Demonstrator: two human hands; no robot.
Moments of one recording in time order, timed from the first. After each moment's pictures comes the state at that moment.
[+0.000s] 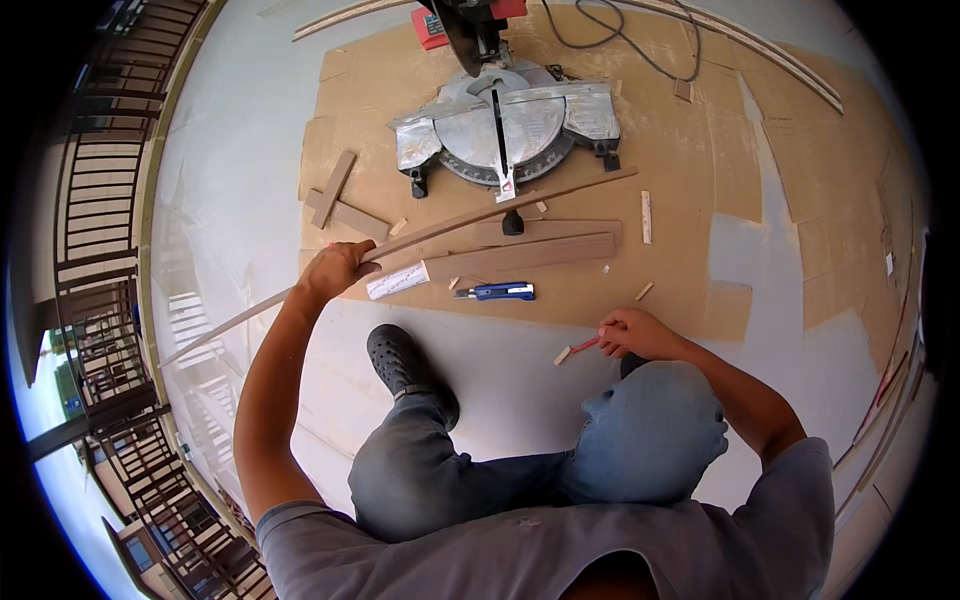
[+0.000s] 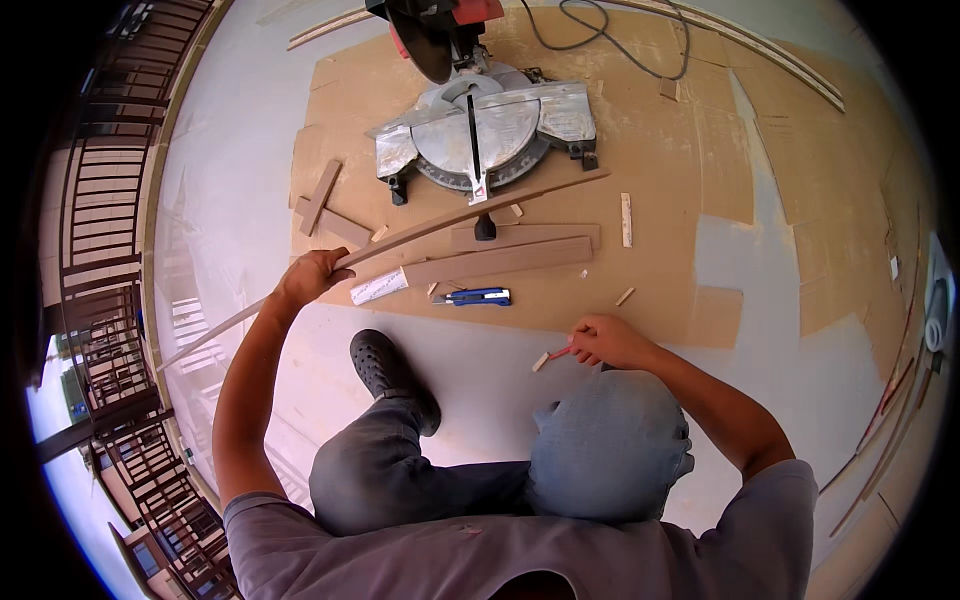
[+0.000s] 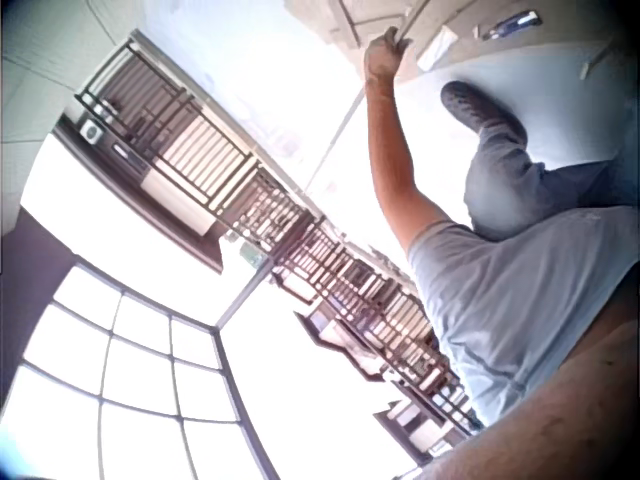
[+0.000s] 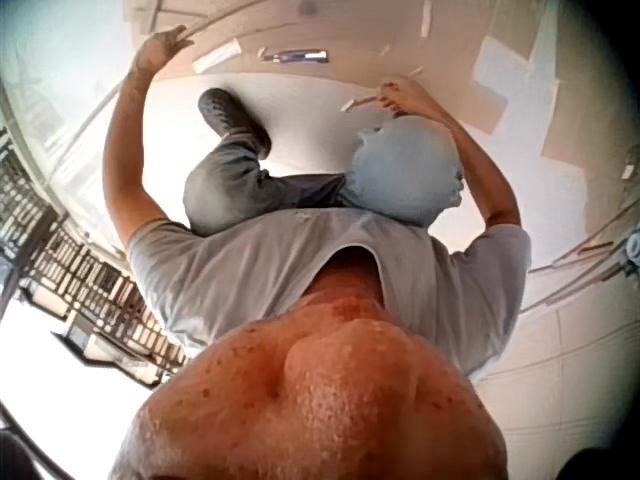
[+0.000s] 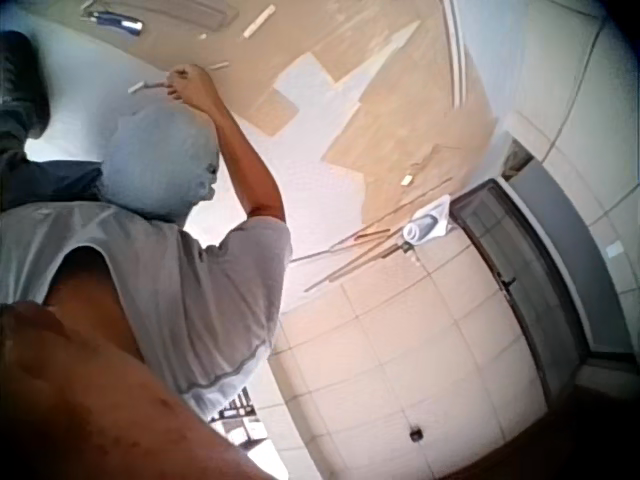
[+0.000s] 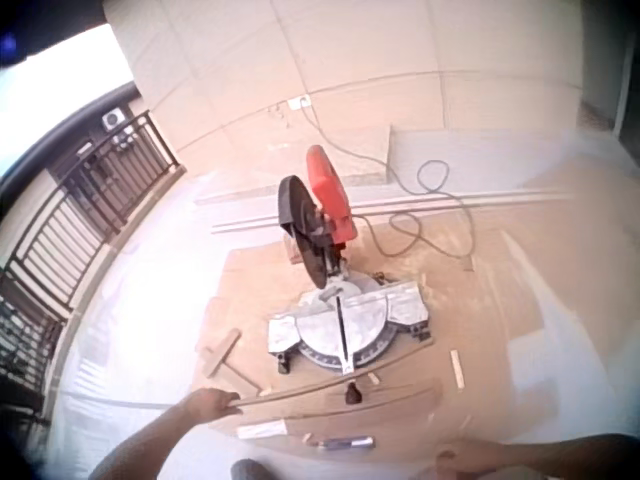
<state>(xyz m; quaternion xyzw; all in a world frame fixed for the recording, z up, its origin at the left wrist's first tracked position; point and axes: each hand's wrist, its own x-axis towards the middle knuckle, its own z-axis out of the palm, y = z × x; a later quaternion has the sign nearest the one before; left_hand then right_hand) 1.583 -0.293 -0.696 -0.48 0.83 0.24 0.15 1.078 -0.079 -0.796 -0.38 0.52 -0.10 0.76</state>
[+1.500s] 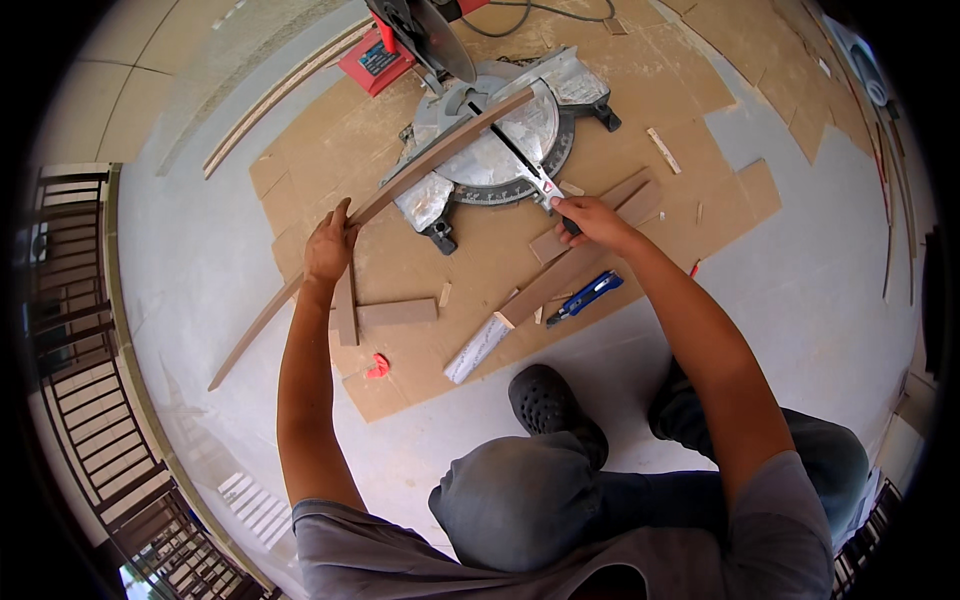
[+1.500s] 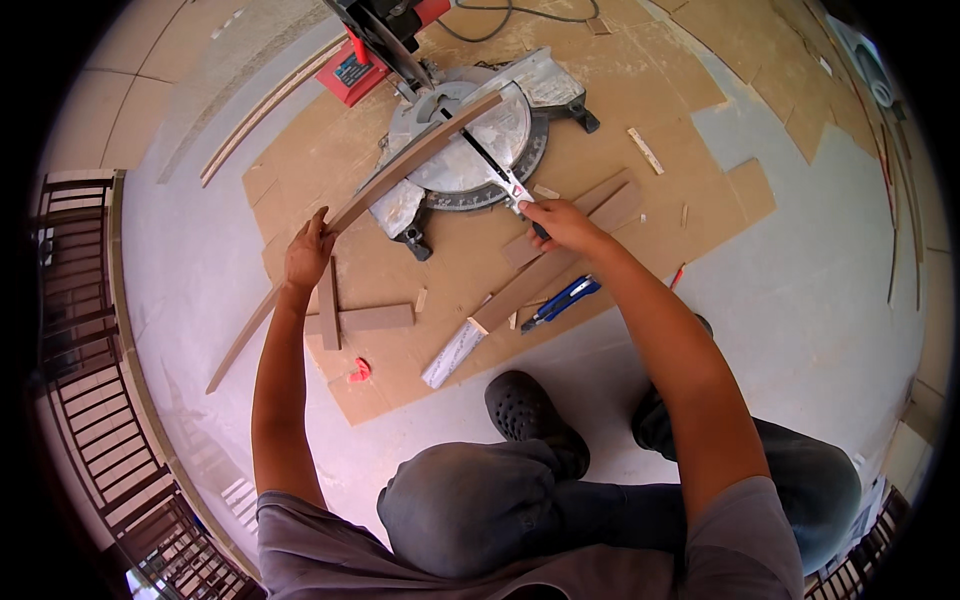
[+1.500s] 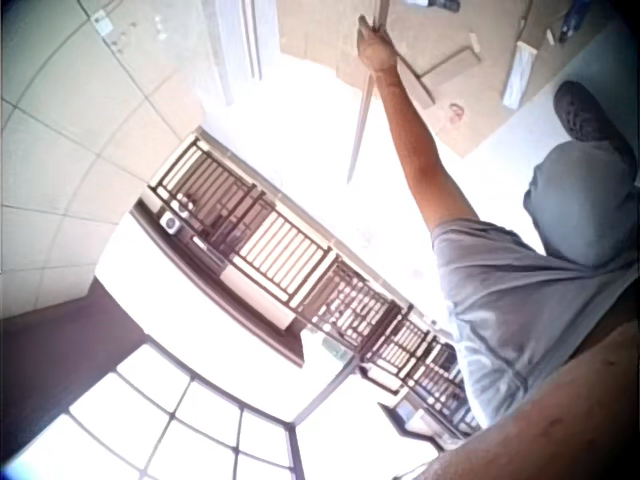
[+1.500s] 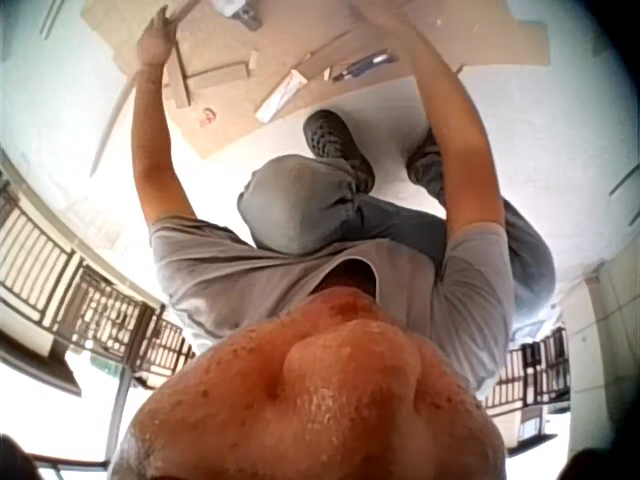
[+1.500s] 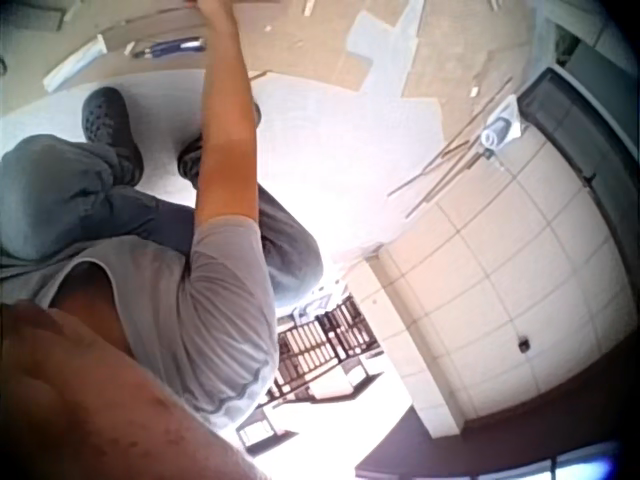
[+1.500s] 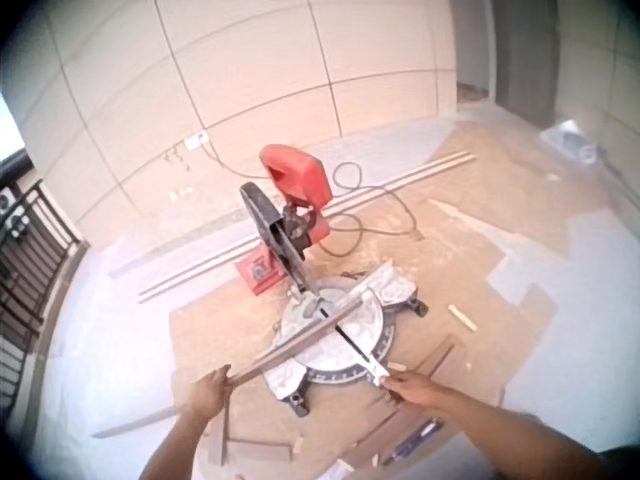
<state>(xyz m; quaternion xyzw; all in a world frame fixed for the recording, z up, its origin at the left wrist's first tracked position) 1.649 -0.558 -0.816 -0.36 0.92 0.12 -0.03 1.271 -0.250 -0.876 -0.21 0.67 -0.38 0.60</state>
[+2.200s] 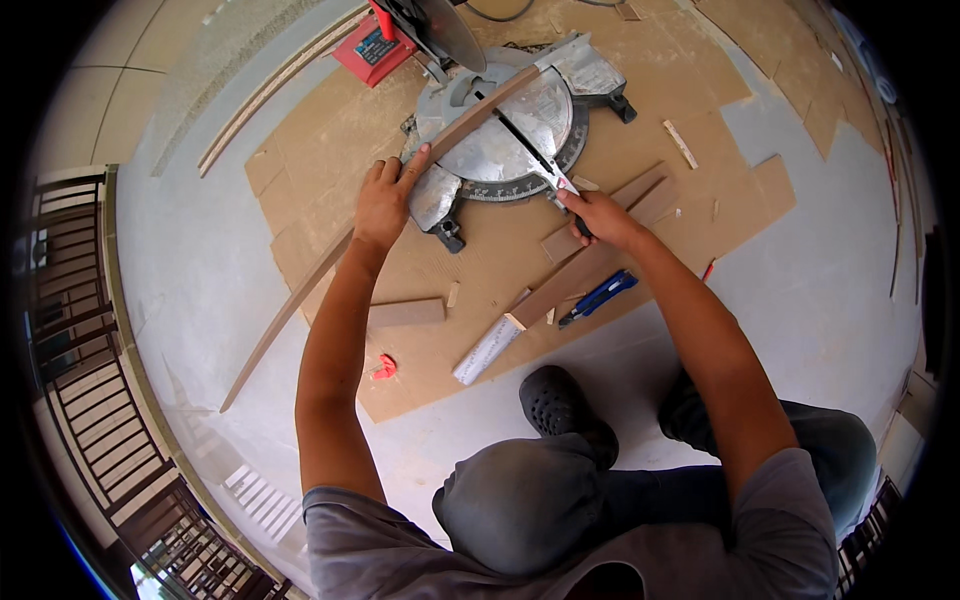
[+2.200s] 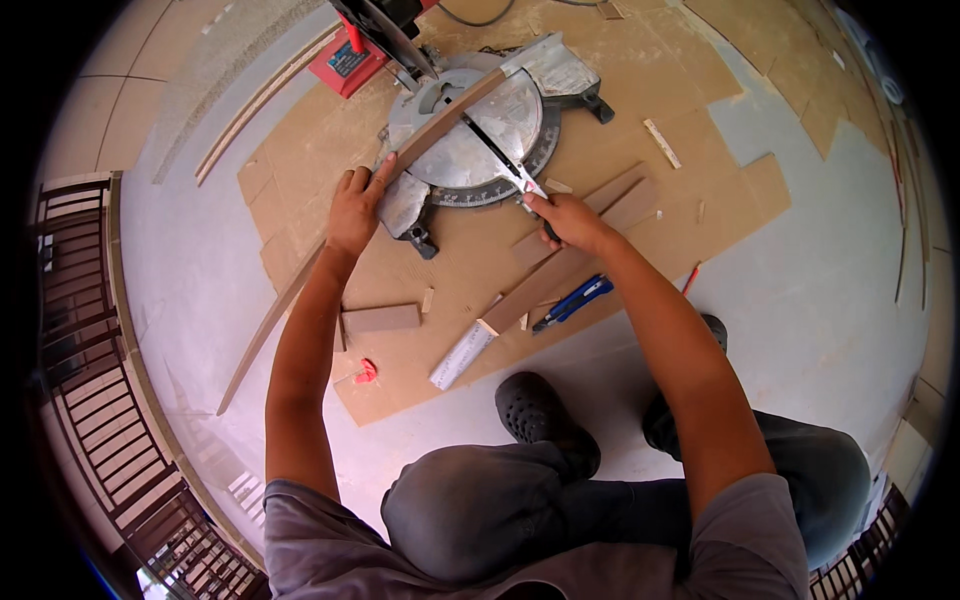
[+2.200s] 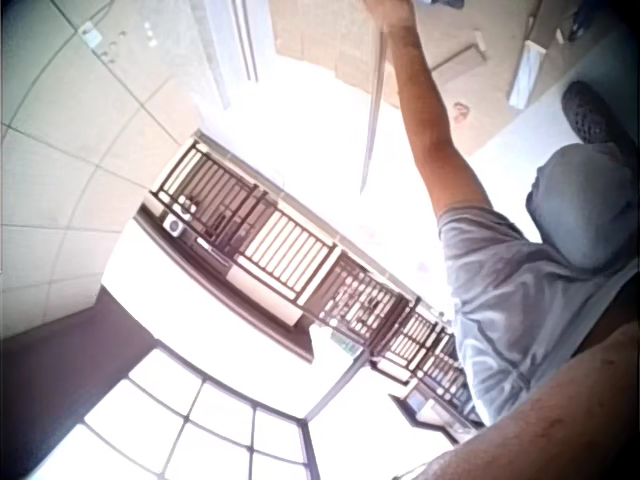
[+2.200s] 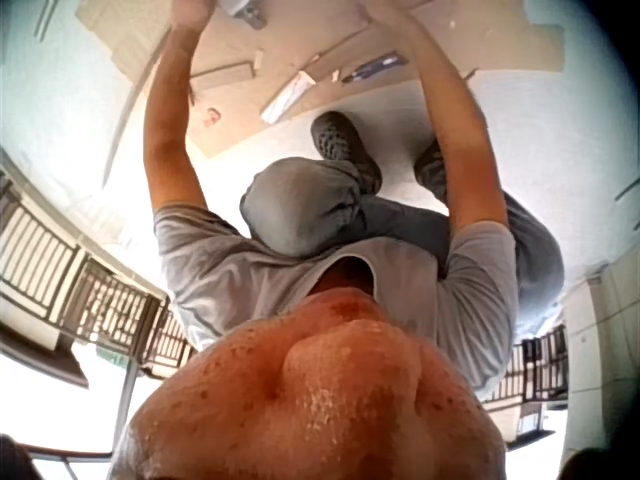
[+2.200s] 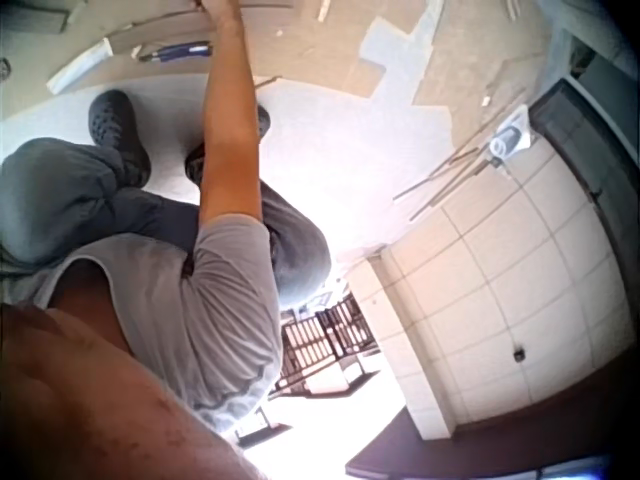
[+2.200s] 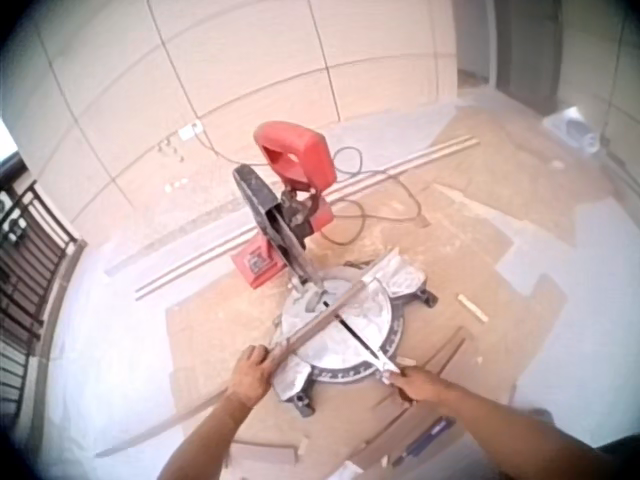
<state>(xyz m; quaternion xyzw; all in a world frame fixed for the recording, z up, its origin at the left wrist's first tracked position) 1.542 -0.543 -0.838 -0.17 0.98 0.02 -0.11 1.275 -0.266 -0.885 -0.21 0.68 -0.36 0.60</state>
